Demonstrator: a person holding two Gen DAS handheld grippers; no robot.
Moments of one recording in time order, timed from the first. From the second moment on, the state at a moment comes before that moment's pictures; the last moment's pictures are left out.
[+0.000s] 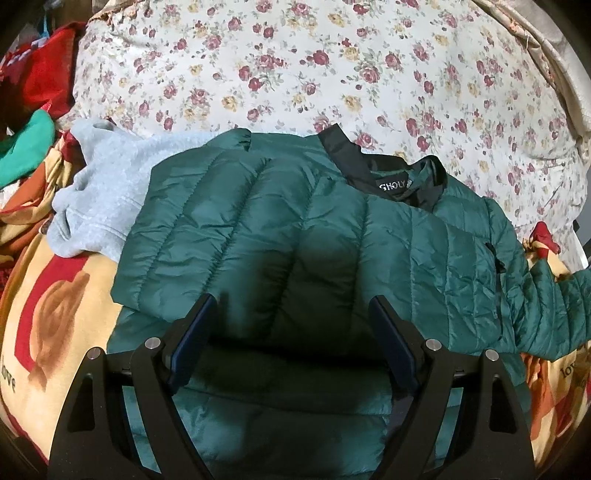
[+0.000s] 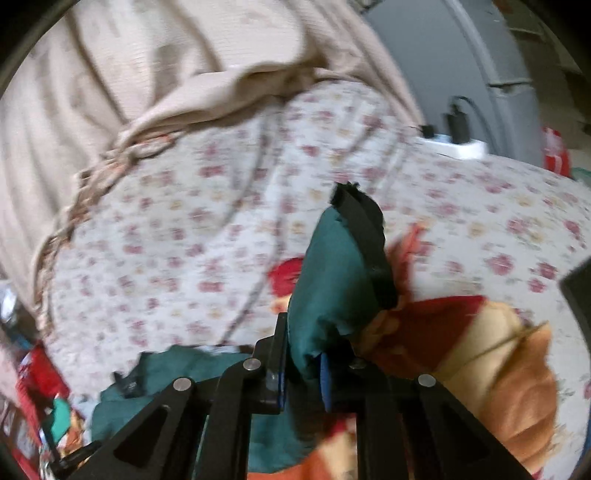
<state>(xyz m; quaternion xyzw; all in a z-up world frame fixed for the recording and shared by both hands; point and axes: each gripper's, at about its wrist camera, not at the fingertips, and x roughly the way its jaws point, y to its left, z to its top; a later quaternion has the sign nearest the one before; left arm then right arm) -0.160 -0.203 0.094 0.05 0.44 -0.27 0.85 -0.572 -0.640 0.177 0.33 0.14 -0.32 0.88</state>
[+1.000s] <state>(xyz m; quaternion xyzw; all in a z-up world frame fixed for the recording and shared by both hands) -0.134 -0.163 0.102 0.07 0.41 -0.22 0.88 -0.254 -0.419 0.106 0.32 0.30 0.00 0.90</state>
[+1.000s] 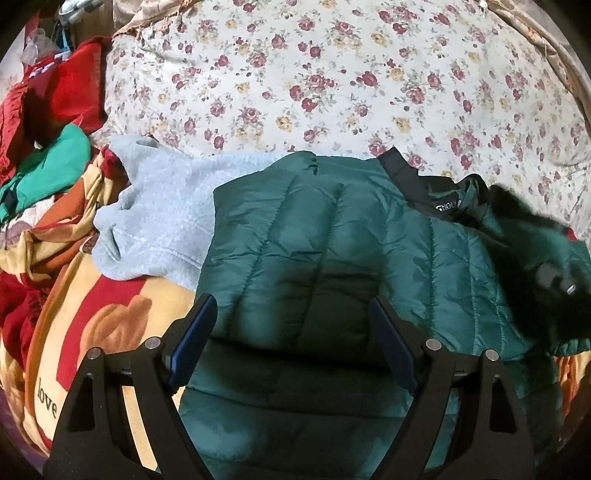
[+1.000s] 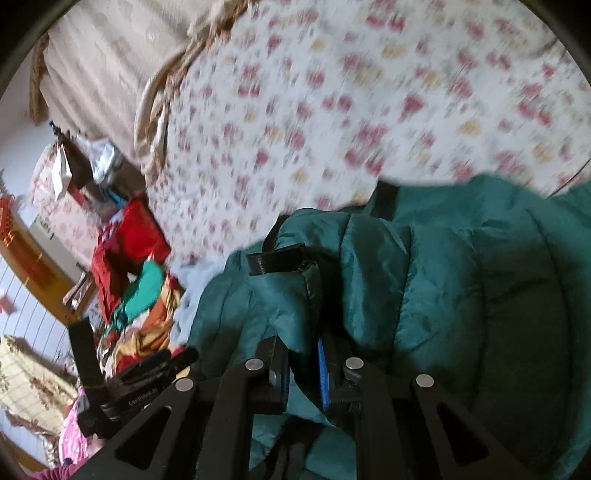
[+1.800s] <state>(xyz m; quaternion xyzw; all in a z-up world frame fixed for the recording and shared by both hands) -0.149 -0.160 0.119 -0.01 0.43 -0.26 0.86 -0.266 -0.362 0.107 0.23 0.37 0.01 0.90</state>
